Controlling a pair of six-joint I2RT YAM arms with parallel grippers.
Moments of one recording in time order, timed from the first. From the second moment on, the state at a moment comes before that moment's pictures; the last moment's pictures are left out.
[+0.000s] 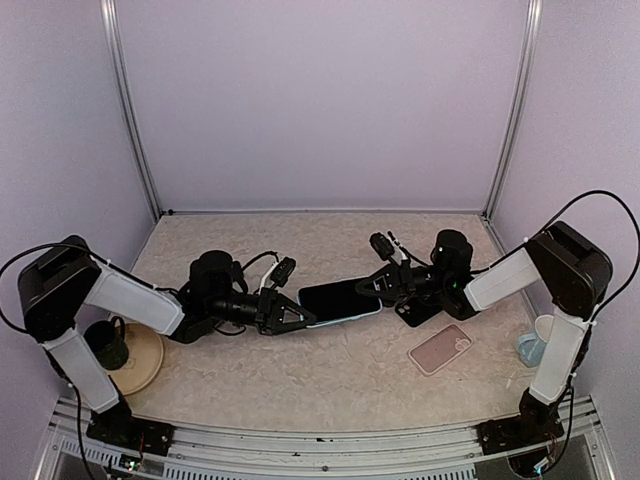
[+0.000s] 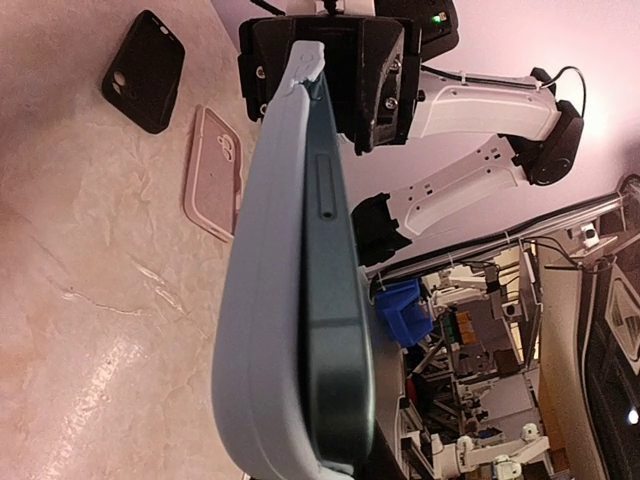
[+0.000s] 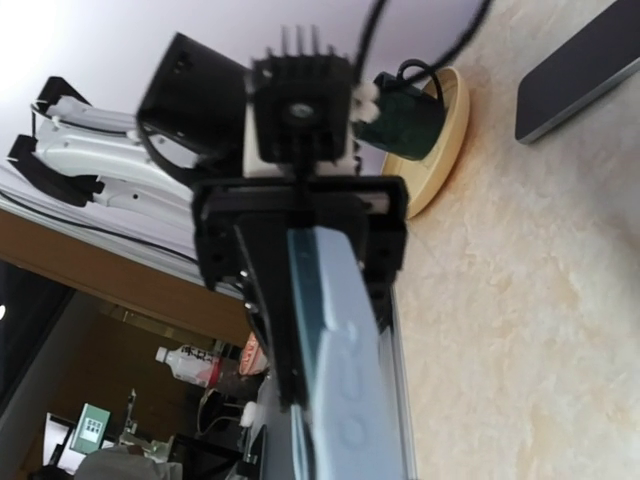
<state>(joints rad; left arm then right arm) -0.75 1.70 0.64 0.89 0.89 -1.00 0.54 1.84 0.76 1.09 -1.20 1.11</state>
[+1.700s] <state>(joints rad) -0.70 1.60 0.62 0.83 0.85 -0.95 0.57 1.79 0.75 0.97 -1.25 0.98</state>
